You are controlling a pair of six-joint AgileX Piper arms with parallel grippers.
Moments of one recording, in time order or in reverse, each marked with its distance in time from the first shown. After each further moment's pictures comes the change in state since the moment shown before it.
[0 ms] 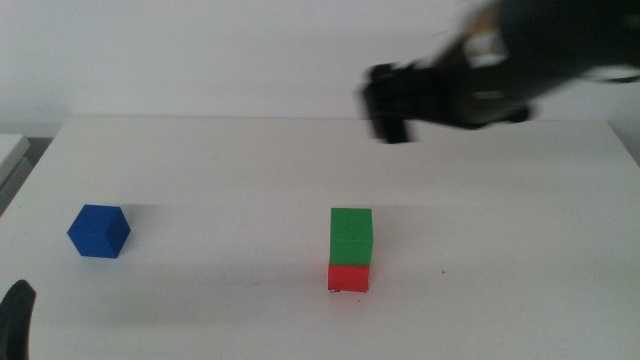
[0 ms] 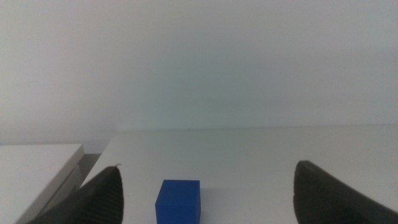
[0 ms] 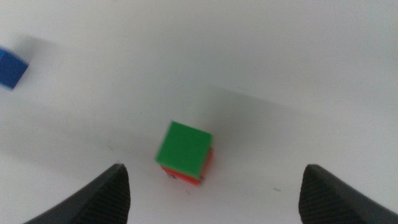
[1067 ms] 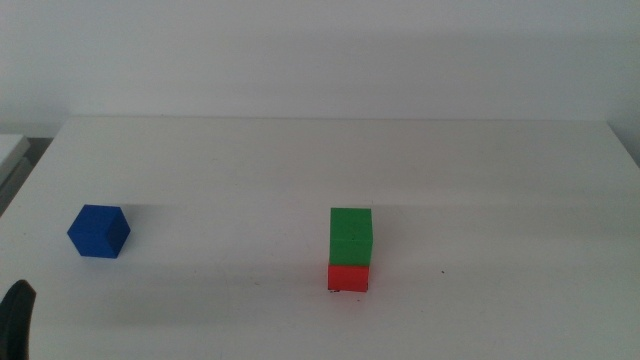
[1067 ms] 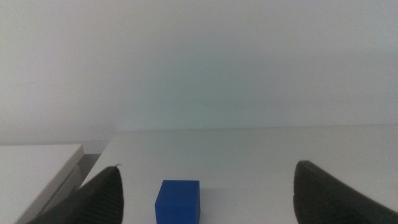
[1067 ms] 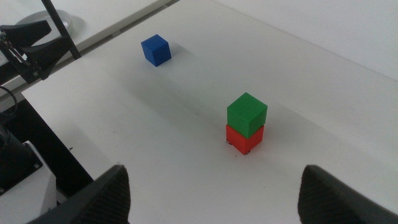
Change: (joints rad) left arm 0.000 0.000 0.000 0.000 0.000 0.000; right arm 0.000 -0.897 0.417 0.333 0.021 -0.534
